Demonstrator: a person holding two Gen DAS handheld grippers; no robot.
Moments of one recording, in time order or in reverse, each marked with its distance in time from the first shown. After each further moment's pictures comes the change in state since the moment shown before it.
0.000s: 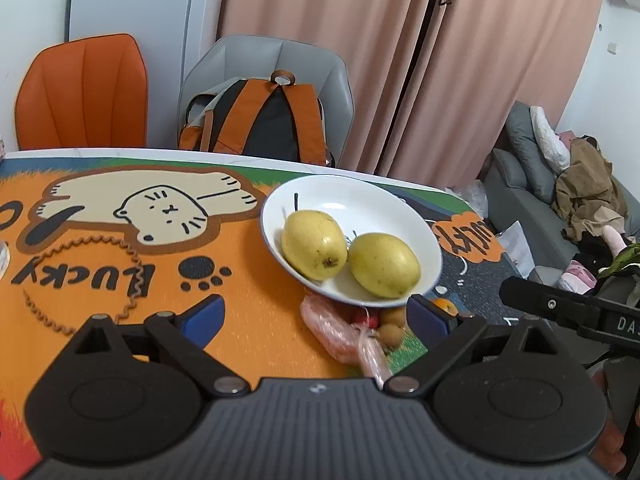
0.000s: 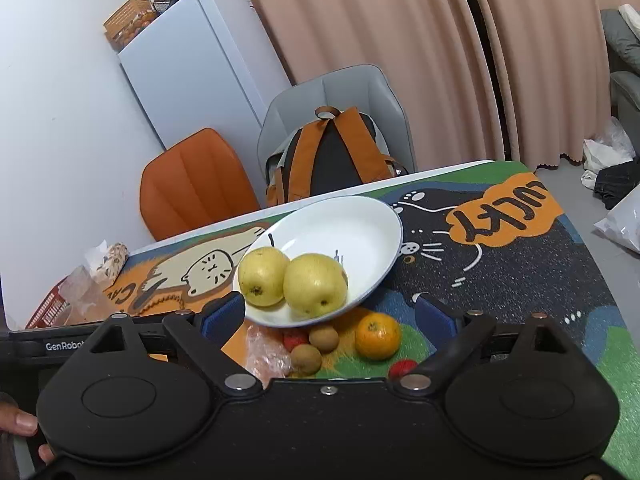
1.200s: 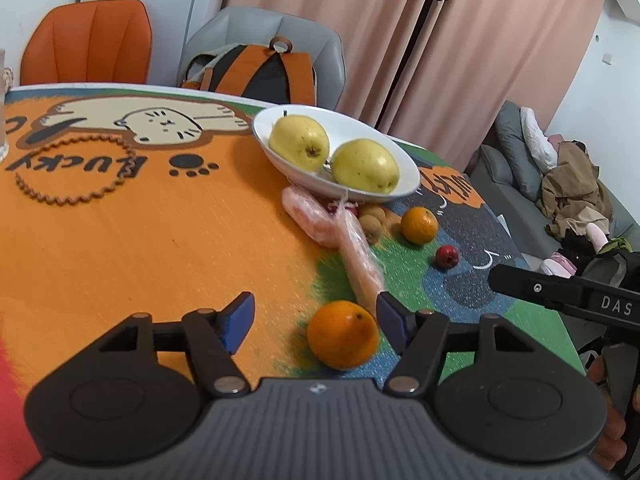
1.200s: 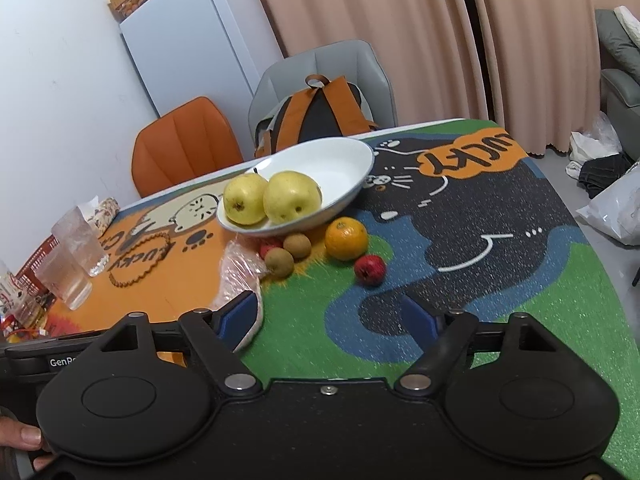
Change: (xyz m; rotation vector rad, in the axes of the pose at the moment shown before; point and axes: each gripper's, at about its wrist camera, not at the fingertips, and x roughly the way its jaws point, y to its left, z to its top) left arm -0.009 -0.004 -0.094 -0.064 0.015 -0.052; right arm -0.026 -0.014 -0.070 -0.043 0.046 -0.043
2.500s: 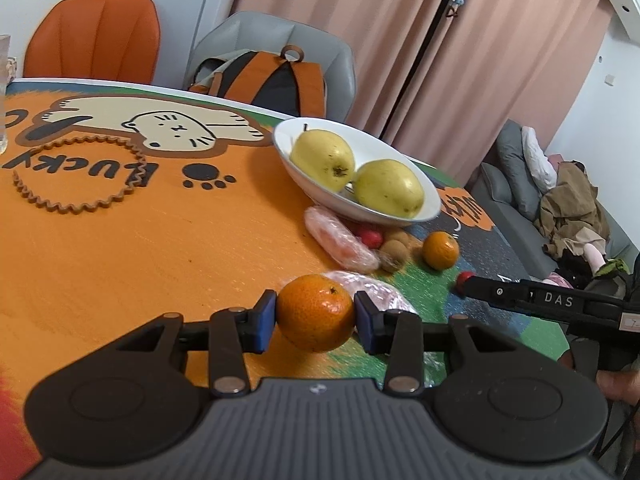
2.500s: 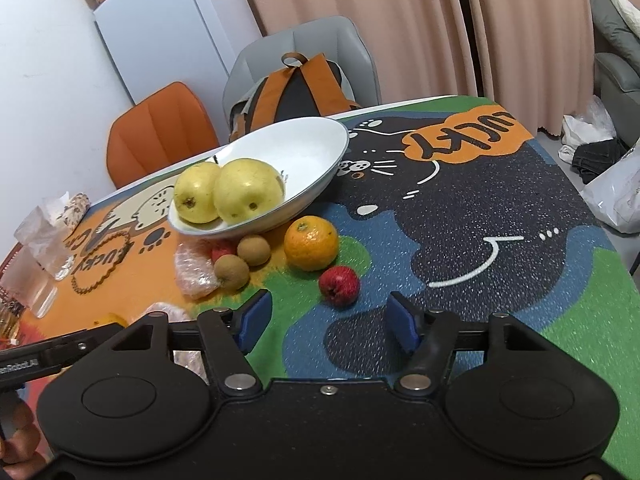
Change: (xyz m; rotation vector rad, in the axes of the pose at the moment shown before) left arm 0.011 0.028 0.014 -0.042 -0.038 -0.016; right arm 0.059 -0.019 0.017 0.023 0.053 -0.044
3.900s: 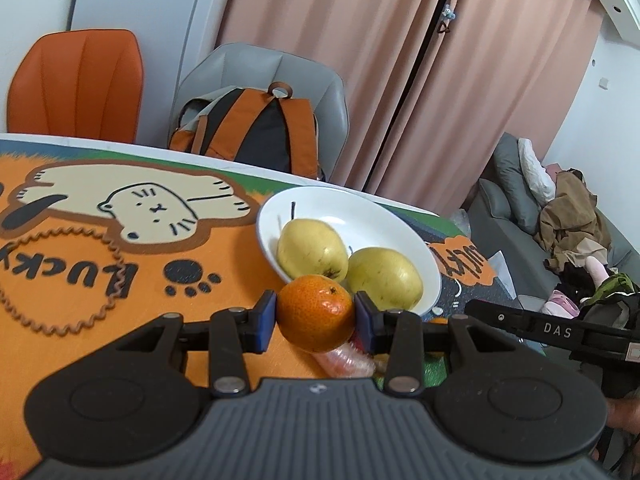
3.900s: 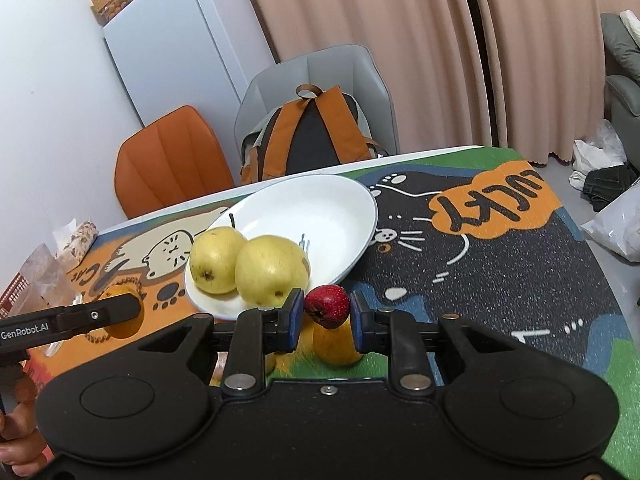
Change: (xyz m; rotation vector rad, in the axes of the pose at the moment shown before) left arm 0.019 -0.013 0.075 0.049 -0.047 -0.008; right arm 0.004 0.017 0.055 -0.014 -0.060 0.034
